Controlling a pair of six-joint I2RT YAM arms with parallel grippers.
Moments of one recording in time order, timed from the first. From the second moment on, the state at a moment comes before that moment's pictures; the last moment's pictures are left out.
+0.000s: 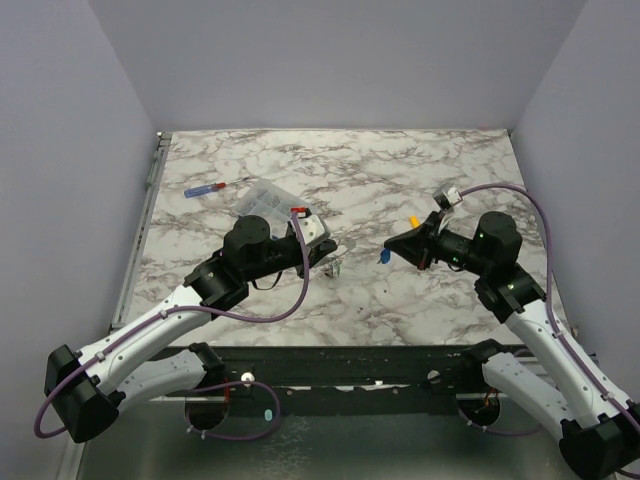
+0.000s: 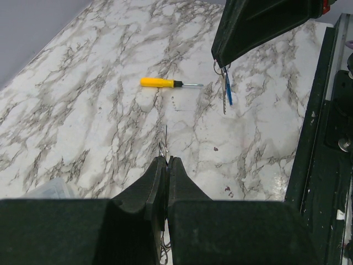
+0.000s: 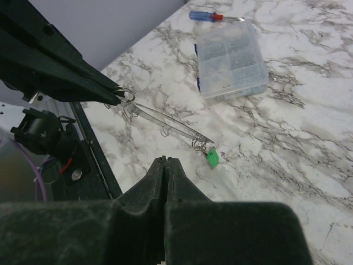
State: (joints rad) left arm -0.81 0.96 0.80 -0.01 0.32 0.16; right arm 0.38 0.78 0.69 -0.08 -0.62 0.24
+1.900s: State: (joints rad) left arm -0.81 0.96 0.80 -0.01 0.34 0.16; right arm 0.70 1.08 0.88 0.03 -0.56 0.13
